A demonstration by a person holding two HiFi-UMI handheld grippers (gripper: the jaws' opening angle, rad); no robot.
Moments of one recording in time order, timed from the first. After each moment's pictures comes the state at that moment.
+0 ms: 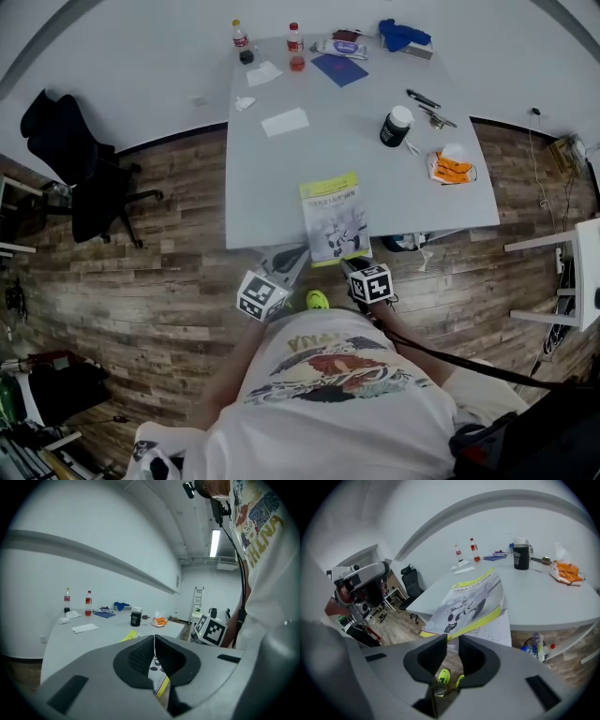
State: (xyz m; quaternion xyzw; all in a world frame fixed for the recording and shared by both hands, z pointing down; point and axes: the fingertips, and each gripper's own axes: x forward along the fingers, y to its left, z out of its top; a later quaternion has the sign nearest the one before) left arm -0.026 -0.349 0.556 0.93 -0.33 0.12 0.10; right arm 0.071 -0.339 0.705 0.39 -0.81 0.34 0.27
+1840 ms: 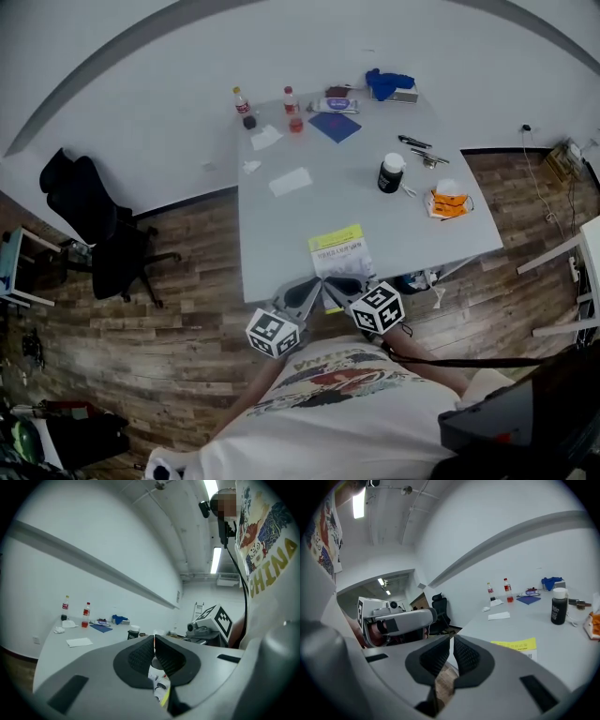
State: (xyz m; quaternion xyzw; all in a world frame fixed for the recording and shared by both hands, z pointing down) left arm -0.021 -0.360 0.470 0.94 -0.33 0.02 0.11; right arm -0.012 -0.371 0.519 0.29 -0.93 0.22 0.11
